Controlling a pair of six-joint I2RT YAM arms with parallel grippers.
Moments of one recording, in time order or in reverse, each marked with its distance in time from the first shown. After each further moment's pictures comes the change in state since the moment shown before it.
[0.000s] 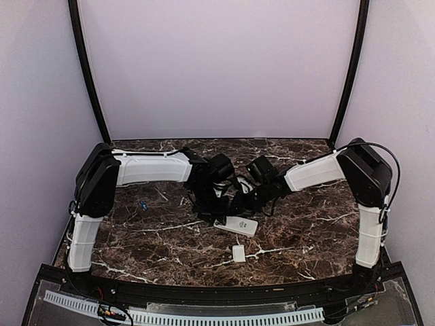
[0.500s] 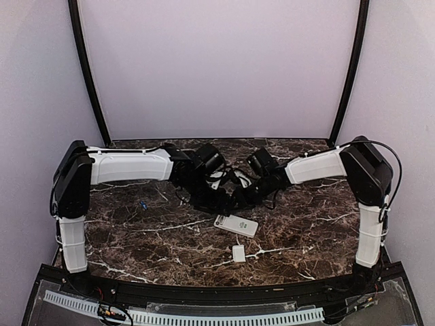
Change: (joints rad) left arm 0.001 -0.153 -0.138 0.156 0.029 0.137; right arm -0.027 -0.004 0.078 -0.113 -0.058 -0.183
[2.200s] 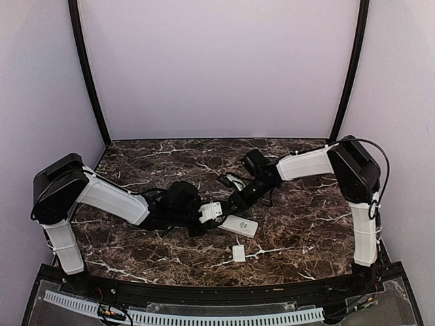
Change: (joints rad) left arm -0.045 -0.220 -0.751 1.034 -0.169 1.033; right arm -0.009 0.117 0.145 -0.153 -0.101 -0.346
